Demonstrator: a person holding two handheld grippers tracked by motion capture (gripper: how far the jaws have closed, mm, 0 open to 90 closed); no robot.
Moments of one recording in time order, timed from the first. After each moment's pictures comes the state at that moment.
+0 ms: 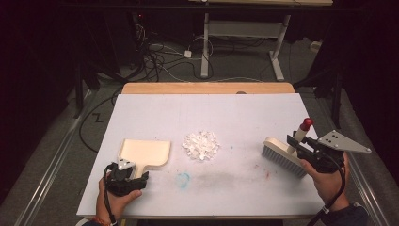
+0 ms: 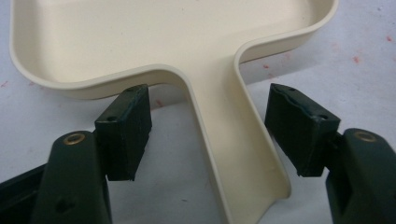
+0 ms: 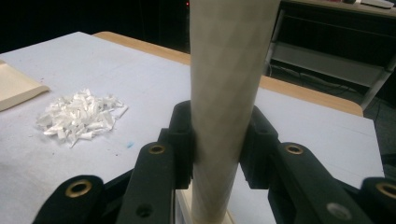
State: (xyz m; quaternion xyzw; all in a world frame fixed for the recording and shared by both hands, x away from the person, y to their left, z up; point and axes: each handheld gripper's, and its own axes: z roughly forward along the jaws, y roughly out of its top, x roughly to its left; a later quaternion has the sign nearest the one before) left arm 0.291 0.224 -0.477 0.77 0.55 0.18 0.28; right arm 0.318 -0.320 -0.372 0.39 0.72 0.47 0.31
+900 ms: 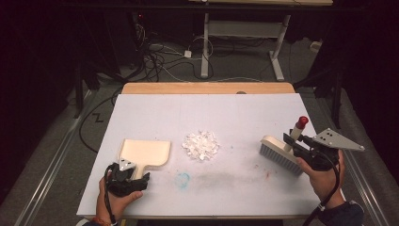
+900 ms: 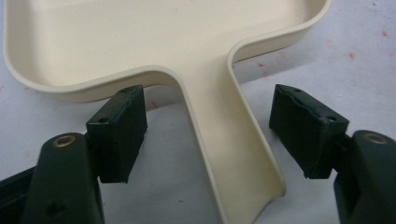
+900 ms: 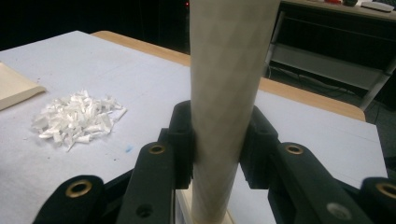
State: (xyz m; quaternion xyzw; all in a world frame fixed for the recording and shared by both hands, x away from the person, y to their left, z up) left arm 0.291 0.222 -0.477 0.77 0.54 0.18 0.28; right arm 0.325 -0.312 -0.374 0.39 0.73 0.47 0.32
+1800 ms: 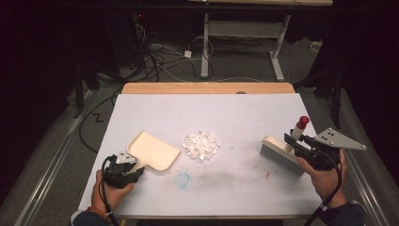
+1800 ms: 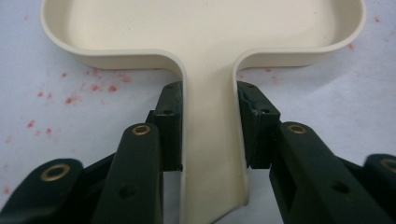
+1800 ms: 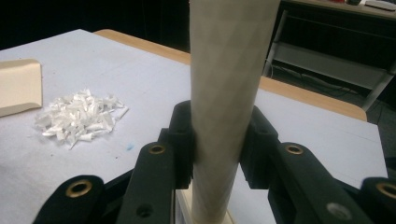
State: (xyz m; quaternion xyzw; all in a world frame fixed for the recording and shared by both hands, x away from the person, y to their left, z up) left arm 0.316 0.243 -0.468 0.83 0.46 0.15 0.27; right arm 0.325 -0.314 -0.371 0.39 0.73 0.47 0.31
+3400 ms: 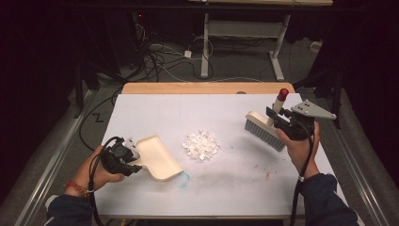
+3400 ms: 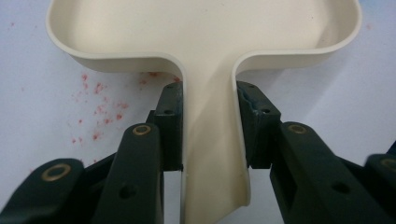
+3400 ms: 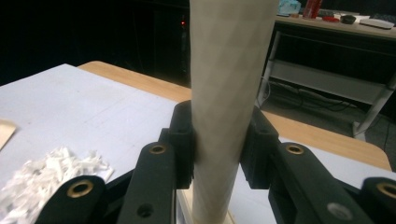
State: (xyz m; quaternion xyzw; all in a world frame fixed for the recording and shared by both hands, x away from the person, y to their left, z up) left arm 0.341 0.233 -0.405 0.94 0.31 0.06 0.16; right arm 0.398 -0.266 -0.353 0.39 0.70 0.49 0.33
